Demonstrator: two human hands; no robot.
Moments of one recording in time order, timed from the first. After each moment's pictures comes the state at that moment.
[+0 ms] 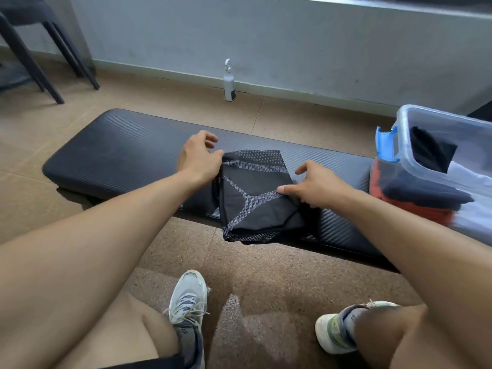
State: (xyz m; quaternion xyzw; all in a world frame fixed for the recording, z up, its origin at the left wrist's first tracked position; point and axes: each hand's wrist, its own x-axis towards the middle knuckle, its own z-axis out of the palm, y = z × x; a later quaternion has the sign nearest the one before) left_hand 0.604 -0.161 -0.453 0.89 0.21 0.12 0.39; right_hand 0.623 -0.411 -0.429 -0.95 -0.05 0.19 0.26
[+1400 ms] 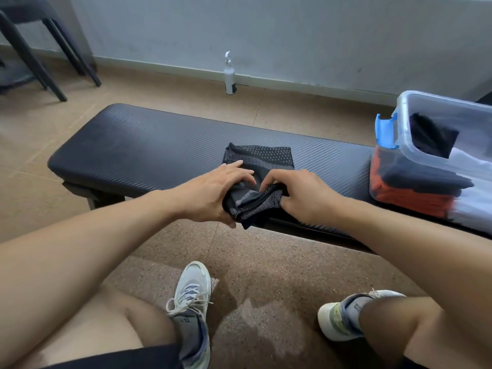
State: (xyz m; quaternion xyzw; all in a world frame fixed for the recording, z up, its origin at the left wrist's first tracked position) left_hand 0.538 -0.171 -0.449 0.95 -0.21 -0.10 0.20; right_hand 0.578 -0.407 -0.424 -0.92 -0.32 0.13 0.20
